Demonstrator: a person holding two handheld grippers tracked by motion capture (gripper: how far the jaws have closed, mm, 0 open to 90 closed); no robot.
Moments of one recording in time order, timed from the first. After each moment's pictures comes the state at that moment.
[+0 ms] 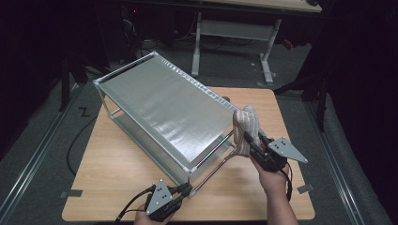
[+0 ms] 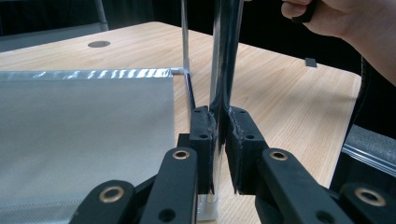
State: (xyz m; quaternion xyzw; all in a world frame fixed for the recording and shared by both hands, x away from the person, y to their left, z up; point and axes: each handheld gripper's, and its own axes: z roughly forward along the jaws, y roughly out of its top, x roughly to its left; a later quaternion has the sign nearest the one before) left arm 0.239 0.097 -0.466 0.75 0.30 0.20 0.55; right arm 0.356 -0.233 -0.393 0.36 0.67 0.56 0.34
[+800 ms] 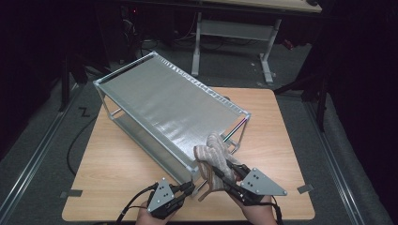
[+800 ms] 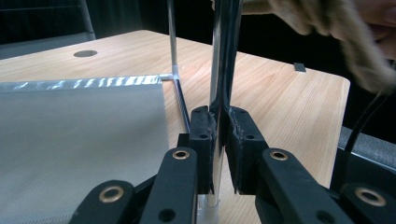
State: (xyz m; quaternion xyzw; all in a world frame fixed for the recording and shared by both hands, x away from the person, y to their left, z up) left arm 0.248 0.094 -0.471 0.75 0.27 0.19 0.57; right arm 0.269 -0.168 -0.388 0.21 0.74 0.58 0.28
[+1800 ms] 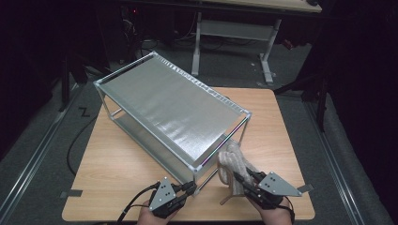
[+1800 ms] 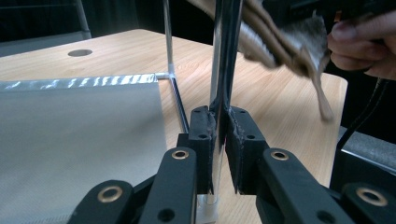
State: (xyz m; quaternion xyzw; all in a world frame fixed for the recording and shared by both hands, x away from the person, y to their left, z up) left arm 0.251 0.089 -0.471 0.75 0.27 0.18 0.57; right arm 0.277 -0.221 -0.425 0.27 0.77 0.52 0.26
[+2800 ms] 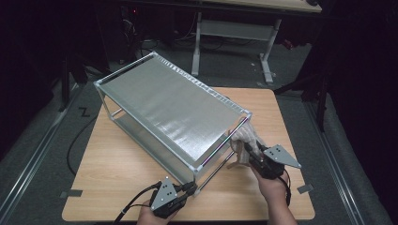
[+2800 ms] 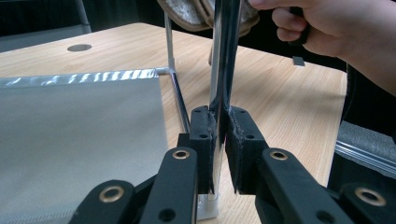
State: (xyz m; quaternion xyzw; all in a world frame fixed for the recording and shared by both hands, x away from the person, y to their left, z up) left arm 0.249 0.088 -0.467 0.76 0.27 0.18 0.56; right arm 0.351 -0.238 -0.419 0.39 0.70 0.50 0.34
